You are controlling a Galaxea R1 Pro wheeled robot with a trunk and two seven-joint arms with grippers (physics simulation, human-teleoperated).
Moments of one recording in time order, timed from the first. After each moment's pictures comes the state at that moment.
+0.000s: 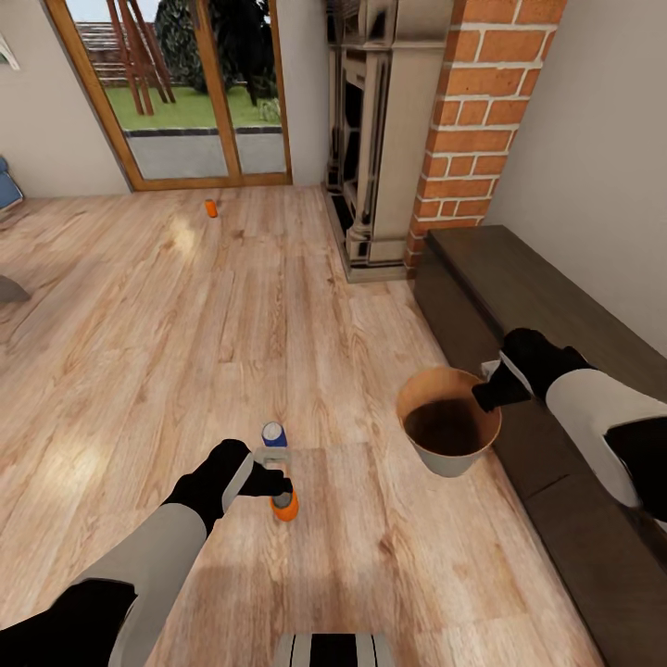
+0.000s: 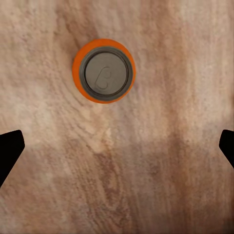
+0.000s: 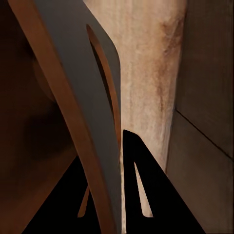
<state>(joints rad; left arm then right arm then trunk) -0.88 -0.08 -0.08 -0.52 0.07 0.86 -0.07 -1.42 -0.22 0.39 -0.20 0.12 1.04 0.44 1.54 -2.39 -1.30</state>
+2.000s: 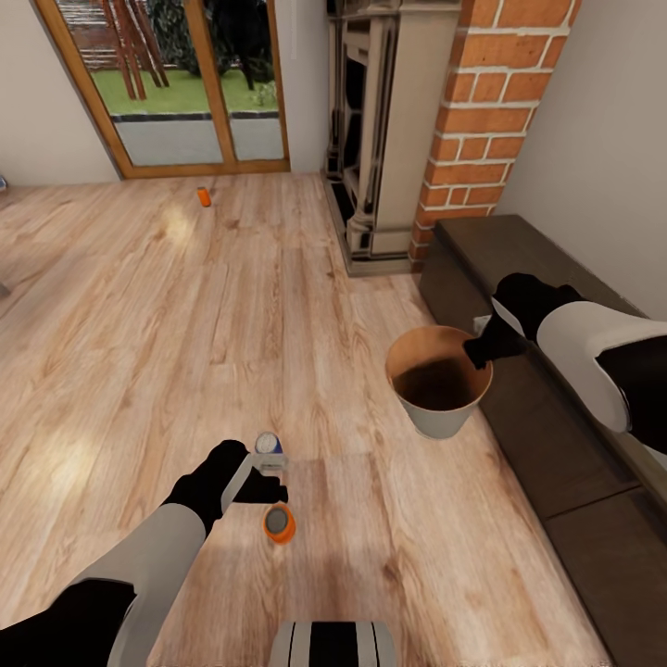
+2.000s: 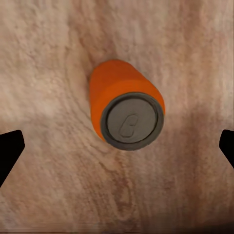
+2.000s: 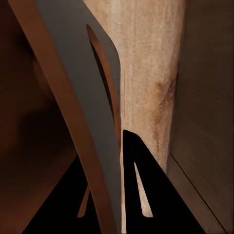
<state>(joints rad) -0.88 -0.08 -0.07 -0.51 0.06 0.94 -0.05 -1.69 -0.12 0.44 0.04 0.11 1.04 0.44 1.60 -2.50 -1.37</state>
